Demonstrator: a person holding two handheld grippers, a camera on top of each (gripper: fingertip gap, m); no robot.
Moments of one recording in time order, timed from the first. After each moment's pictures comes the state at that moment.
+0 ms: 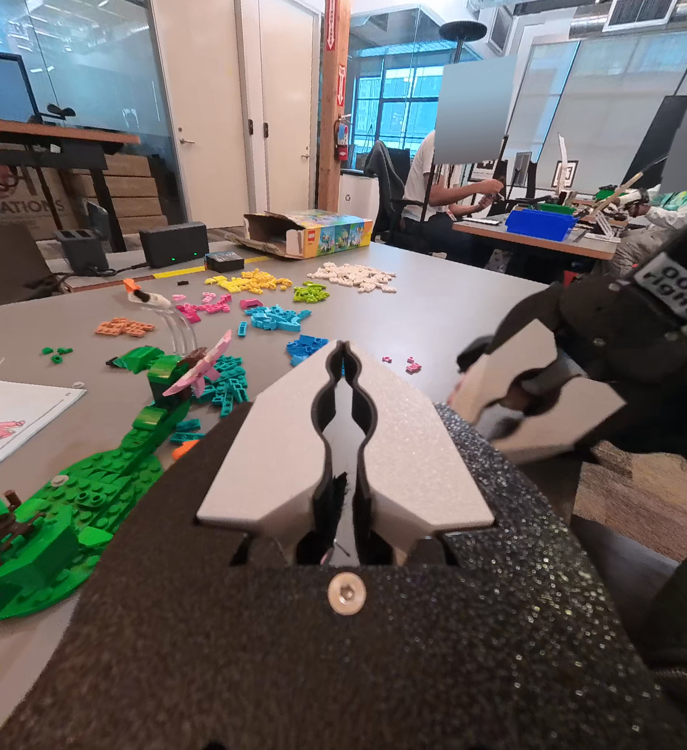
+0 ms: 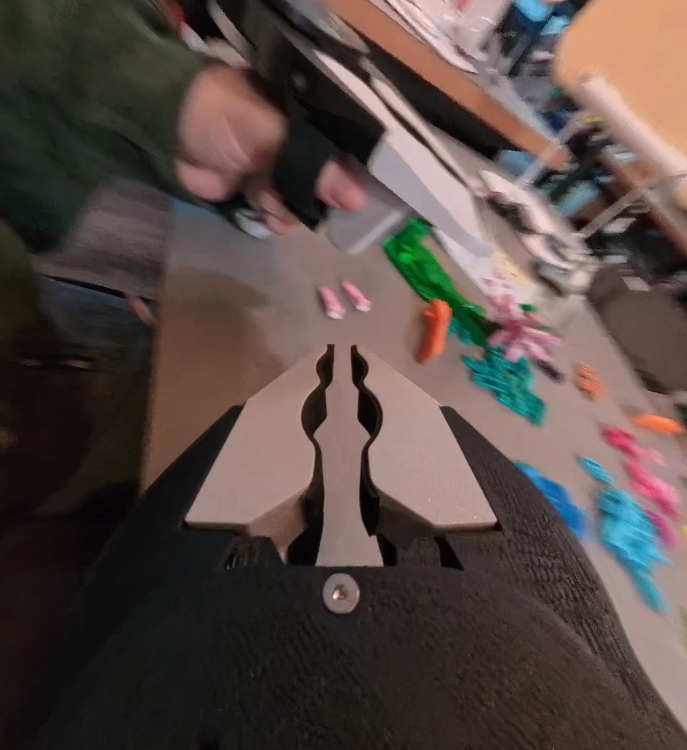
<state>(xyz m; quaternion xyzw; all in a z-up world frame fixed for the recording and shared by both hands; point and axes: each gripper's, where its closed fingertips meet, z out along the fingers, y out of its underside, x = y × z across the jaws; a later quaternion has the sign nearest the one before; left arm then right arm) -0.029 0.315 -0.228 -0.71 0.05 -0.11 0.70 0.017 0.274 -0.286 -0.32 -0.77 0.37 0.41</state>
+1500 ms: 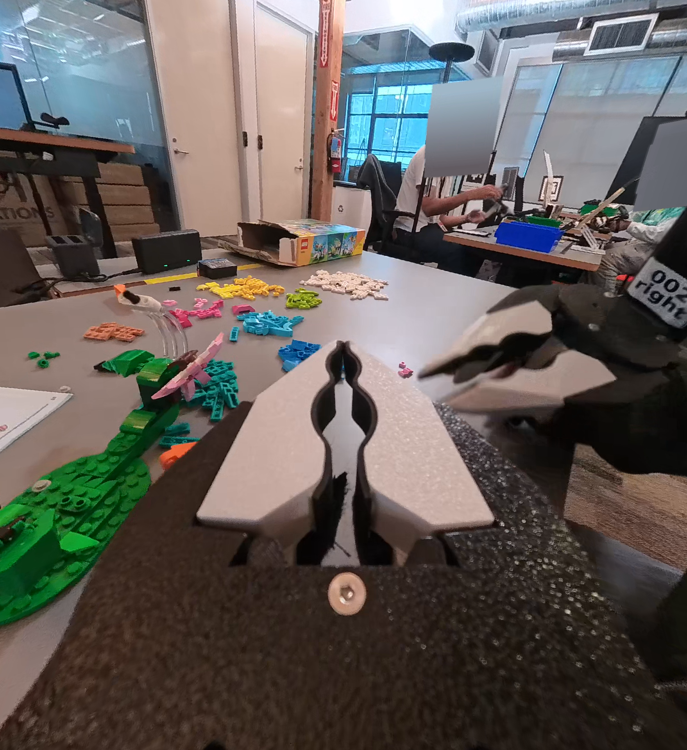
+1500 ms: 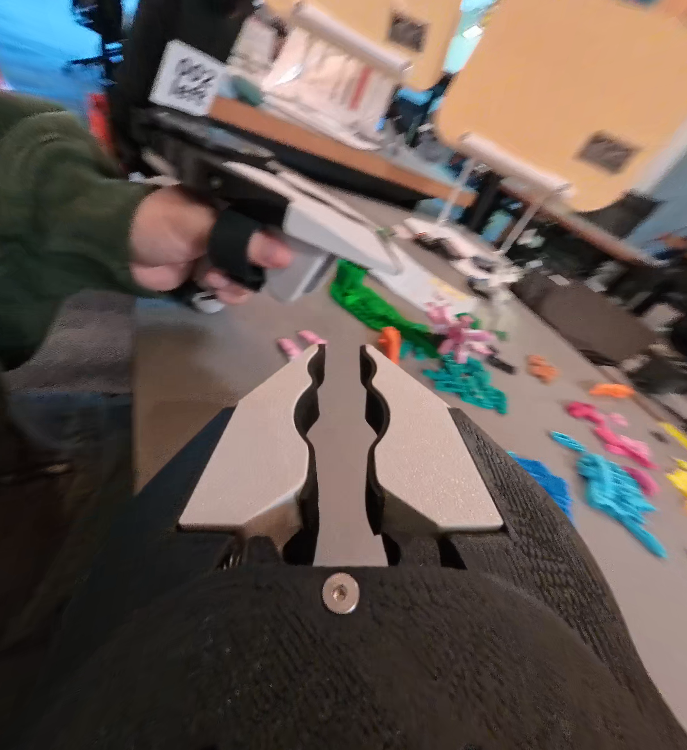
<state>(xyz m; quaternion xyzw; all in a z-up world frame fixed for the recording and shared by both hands) -0.024 0.314 -0.227 -0.70 0.05 -0.12 0.71 0.017 0.302 -0.250 -0.37 -0.65 0.41 0.52</state>
